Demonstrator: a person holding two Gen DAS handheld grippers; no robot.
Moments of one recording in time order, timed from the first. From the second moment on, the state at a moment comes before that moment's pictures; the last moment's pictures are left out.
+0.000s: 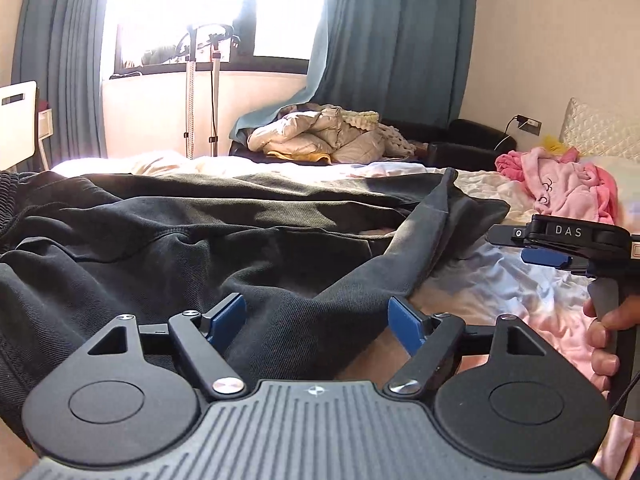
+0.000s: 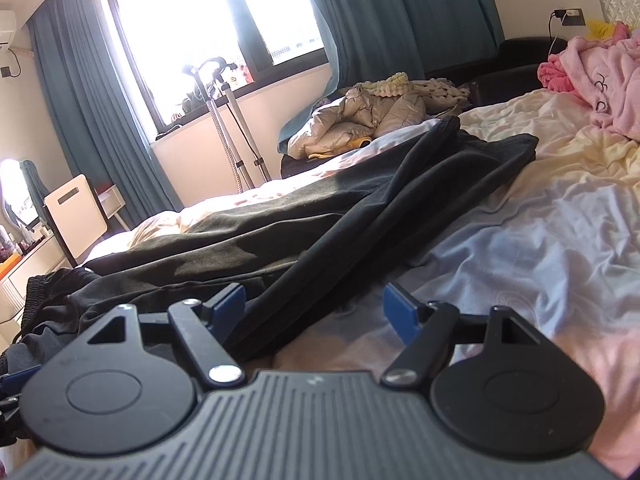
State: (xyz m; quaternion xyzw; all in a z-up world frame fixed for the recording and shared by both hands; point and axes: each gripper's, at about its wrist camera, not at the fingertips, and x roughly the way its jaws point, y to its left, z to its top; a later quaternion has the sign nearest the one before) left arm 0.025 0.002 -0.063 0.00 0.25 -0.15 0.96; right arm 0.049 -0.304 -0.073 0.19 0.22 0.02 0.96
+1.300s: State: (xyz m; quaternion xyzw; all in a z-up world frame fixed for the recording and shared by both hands) left arm 0.111 -0.098 -0.123 -0.05 0.35 -0.31 0.88; right arm 0.052 -0.342 -0.080 0.27 0.21 0.01 0.94
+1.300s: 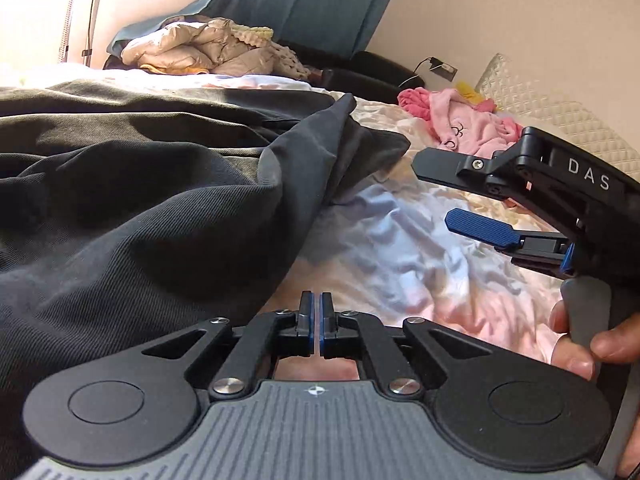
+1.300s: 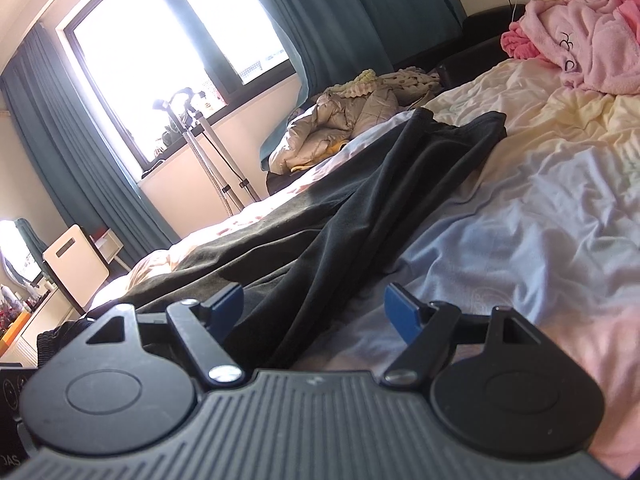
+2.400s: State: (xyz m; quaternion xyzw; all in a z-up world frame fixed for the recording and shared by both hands) left arm 0.023 -0.020 -0.063 -0.03 0.24 -0.11 0.96; right arm 0.101 -0.334 -0.085 0.18 0.24 -0.03 0.96
